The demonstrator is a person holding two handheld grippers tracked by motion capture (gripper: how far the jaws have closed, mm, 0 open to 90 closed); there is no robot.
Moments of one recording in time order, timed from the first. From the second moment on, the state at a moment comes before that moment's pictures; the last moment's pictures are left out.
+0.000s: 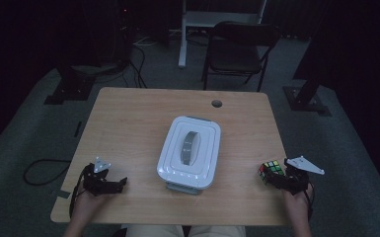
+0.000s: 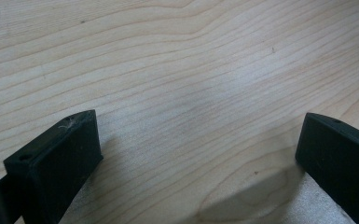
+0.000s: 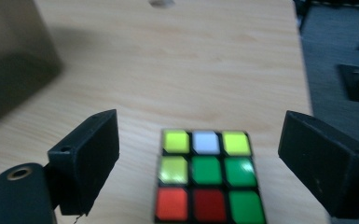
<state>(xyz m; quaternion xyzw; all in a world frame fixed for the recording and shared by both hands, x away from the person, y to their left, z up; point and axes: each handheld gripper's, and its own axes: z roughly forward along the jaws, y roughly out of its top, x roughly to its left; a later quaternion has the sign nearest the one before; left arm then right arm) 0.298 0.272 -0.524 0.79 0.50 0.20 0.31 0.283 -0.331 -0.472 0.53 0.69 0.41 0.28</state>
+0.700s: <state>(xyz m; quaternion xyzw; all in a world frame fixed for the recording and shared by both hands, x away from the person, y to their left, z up) 0.298 0.273 -0.524 0.79 0.49 0.20 0.31 0.292 -0.286 -0.457 0.40 0.75 0.46 0.28</state>
